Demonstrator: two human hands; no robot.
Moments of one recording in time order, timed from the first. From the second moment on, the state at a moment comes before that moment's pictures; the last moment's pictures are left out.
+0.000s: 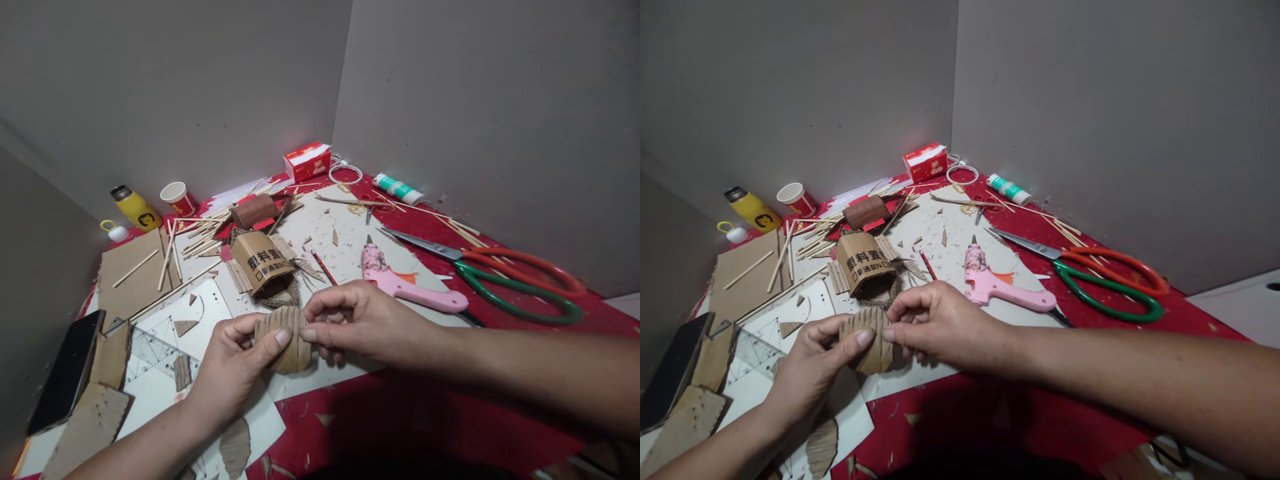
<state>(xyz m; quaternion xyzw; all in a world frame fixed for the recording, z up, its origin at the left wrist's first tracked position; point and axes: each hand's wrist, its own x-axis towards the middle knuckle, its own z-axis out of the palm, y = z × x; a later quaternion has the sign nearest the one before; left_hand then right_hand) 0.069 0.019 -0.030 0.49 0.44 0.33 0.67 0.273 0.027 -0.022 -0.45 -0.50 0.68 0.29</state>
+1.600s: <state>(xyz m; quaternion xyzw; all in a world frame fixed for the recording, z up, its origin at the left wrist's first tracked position) 0.057 0.044 -0.023 0.55 0.50 0.50 0.45 0.288 0.068 -0.022 -0.42 -0.57 0.57 0.42</state>
